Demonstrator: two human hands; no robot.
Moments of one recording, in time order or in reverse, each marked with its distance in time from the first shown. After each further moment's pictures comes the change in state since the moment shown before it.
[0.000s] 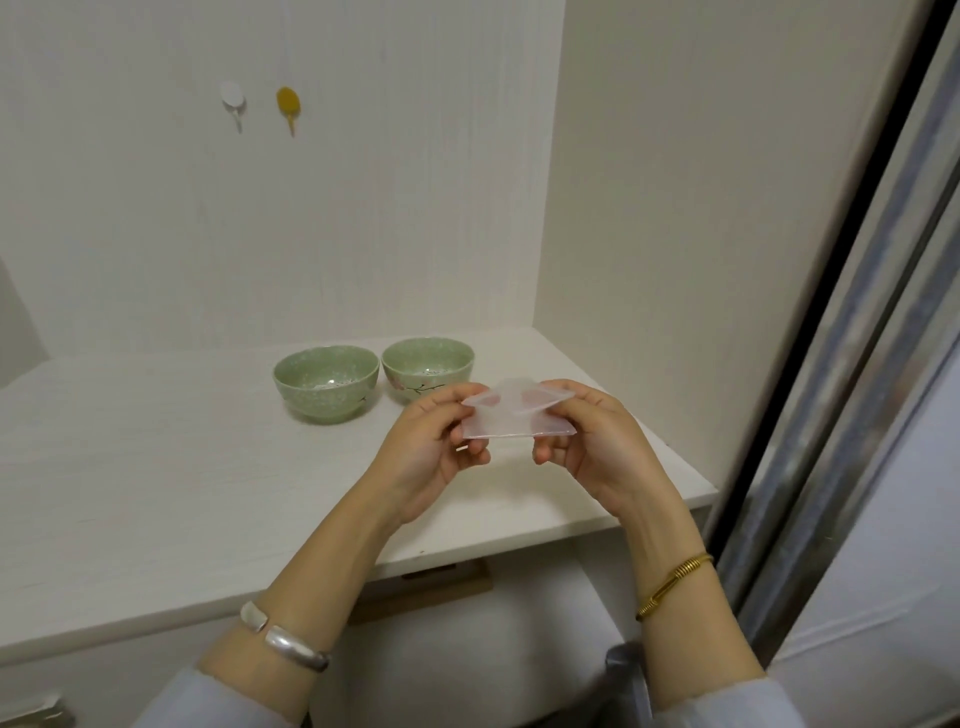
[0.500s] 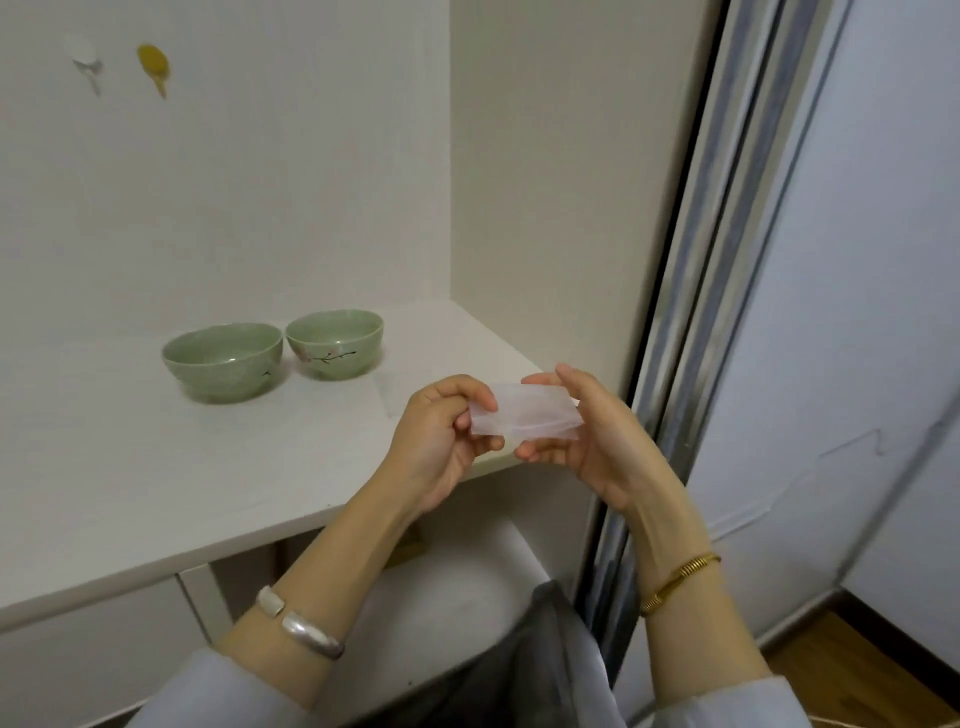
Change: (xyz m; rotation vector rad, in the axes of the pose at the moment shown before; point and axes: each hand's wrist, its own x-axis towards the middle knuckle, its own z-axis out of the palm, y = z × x) left_hand -0.021 -0.046 0.078 -0.050 -0.117 0.024; right_hand -0.080 -0.007 -0.053 0.023 0.143 0.054
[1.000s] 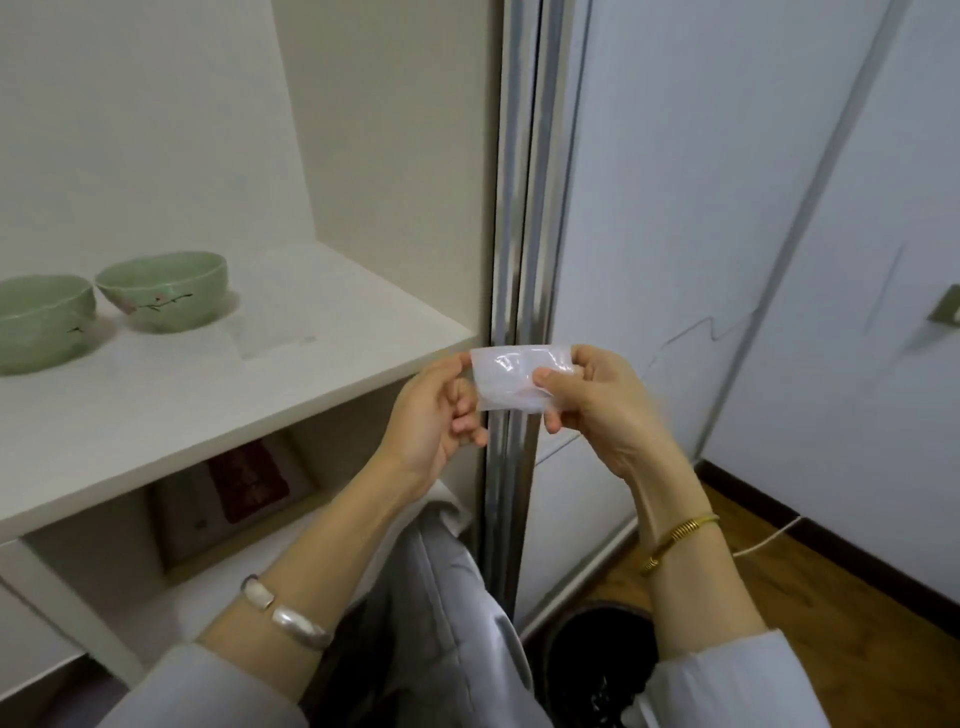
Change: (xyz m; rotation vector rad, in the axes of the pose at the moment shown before) left_hand -0.037 -0.078 0.067 0.045 -0.190 -0.216; right_hand -0.090 0.016 -0.083 -0.308 0.398 -0.104
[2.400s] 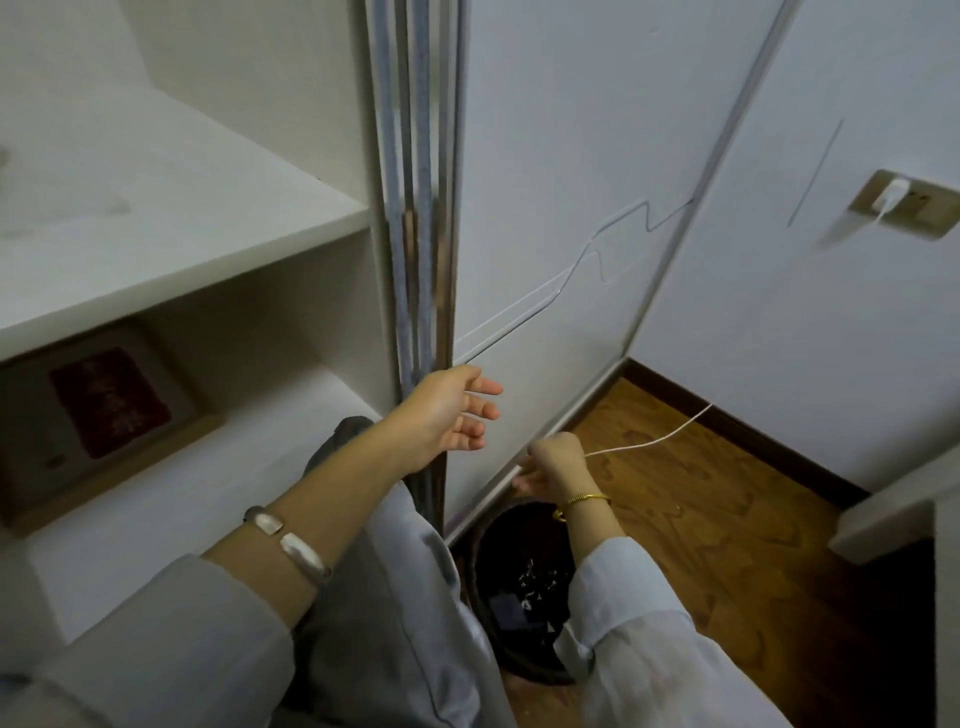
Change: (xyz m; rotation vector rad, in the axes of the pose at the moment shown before) left_hand 0.027 -0.126 0.046 0.266 -0.102 -0.589; right_hand -0.009 0.216 -0.073 -0.090 0.338 0.803
